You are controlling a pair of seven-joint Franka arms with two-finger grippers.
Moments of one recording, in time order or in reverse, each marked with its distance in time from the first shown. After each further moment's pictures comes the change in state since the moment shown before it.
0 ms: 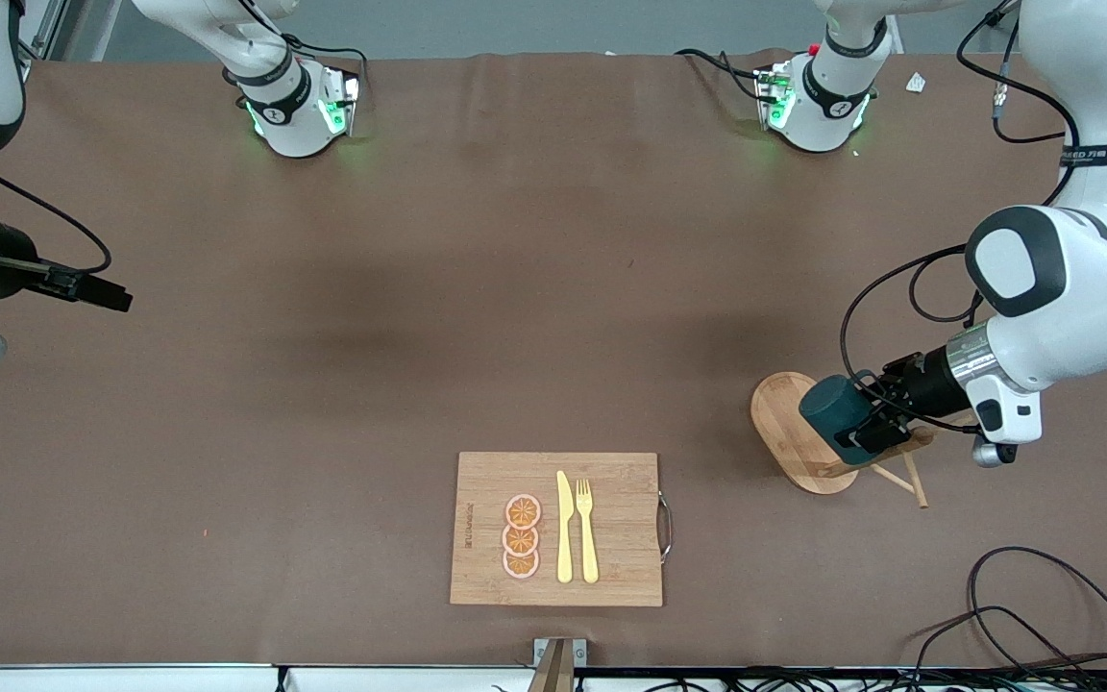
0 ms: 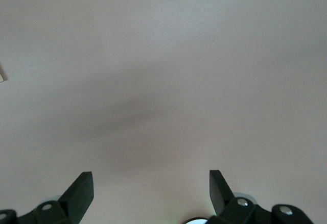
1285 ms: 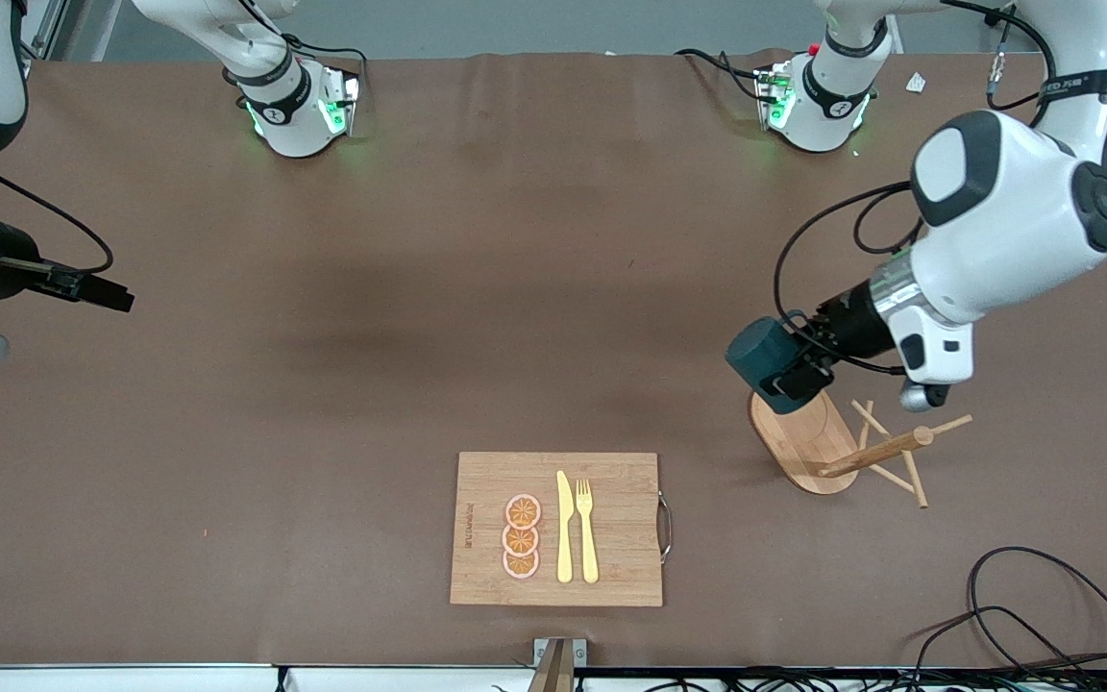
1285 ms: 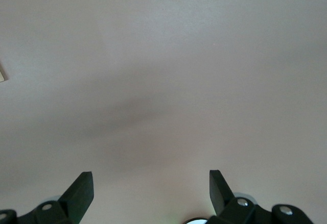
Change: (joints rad) left arm -0.041 -0.121 -0.205 0.049 0.165 -0.093 -0.355; right arm 0.003 0.000 0.000 0.000 0.000 0.001 0.000
